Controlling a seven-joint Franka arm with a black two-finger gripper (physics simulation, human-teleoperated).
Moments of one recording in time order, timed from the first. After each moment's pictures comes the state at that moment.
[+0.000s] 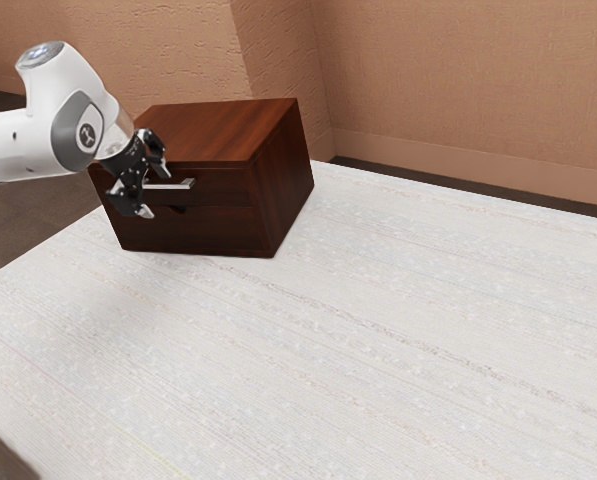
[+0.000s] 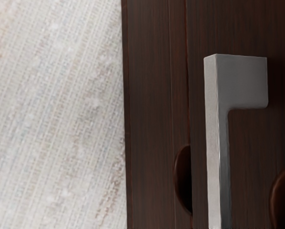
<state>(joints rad) 0.53 0.44 -0.06 -1.25 -0.02 2.08 -1.40</state>
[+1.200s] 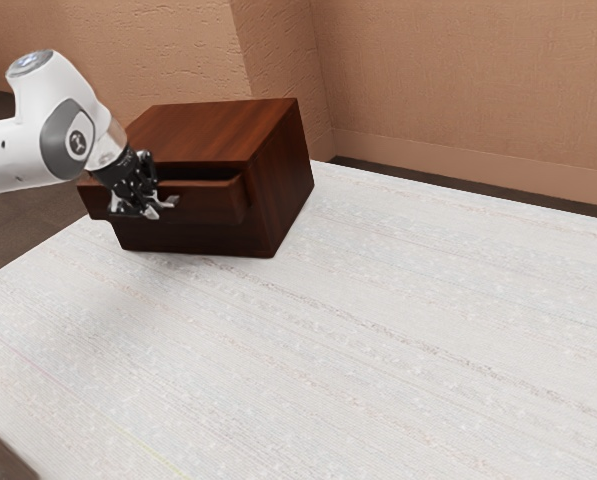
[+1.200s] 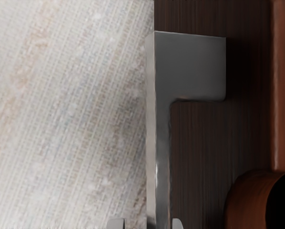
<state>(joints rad) 0.53 0.37 -0.04 -1.36 -0.06 2.09 -1.39</state>
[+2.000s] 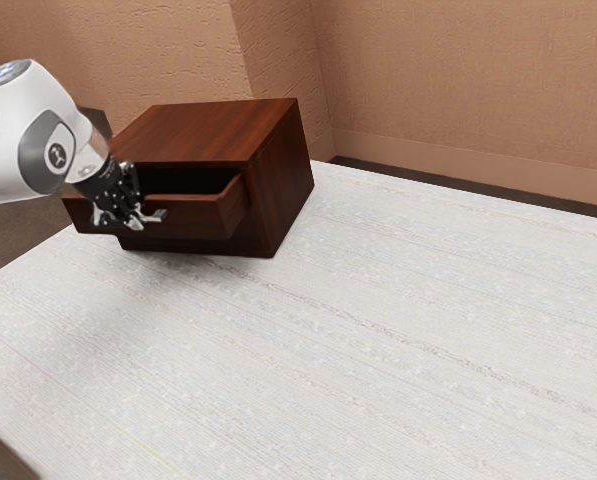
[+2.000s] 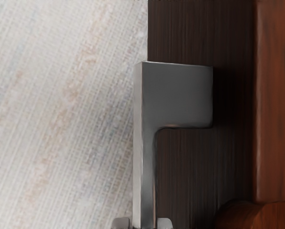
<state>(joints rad) 0.54 0.22 -0.02 -1.57 -0.06 2.14 -1.39</state>
